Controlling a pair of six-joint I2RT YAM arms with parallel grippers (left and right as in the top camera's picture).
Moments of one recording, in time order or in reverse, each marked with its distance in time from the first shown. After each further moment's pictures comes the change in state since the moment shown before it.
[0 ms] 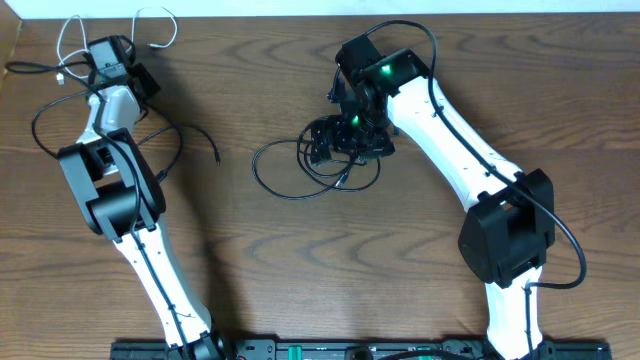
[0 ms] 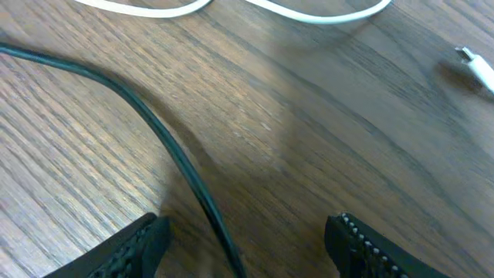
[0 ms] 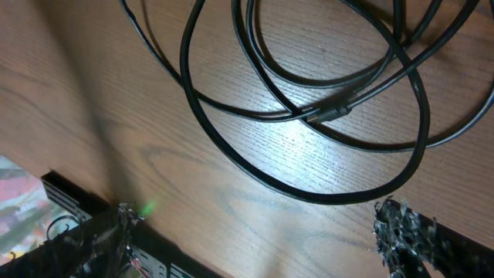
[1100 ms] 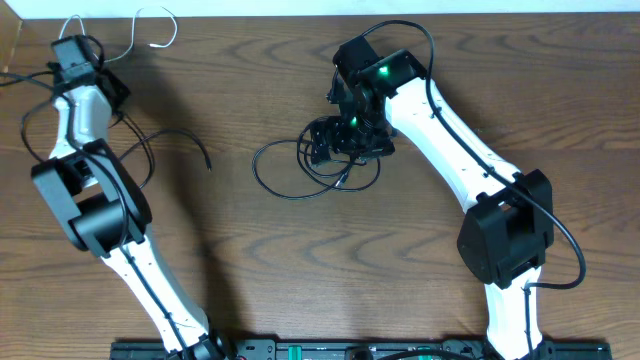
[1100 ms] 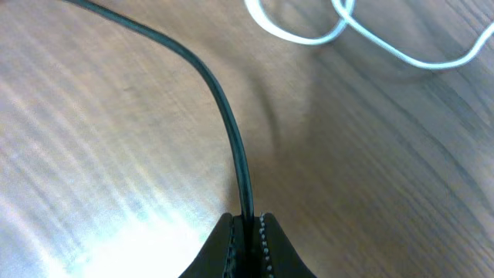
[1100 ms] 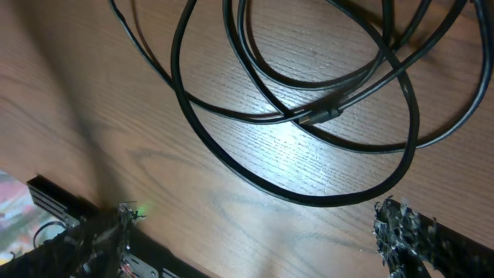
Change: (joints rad) left arm 0.084 -0.124 -0.010 -0.193 -0.010 -0.105; right arm 0.009 0.000 0.000 0.001 0.035 0.001
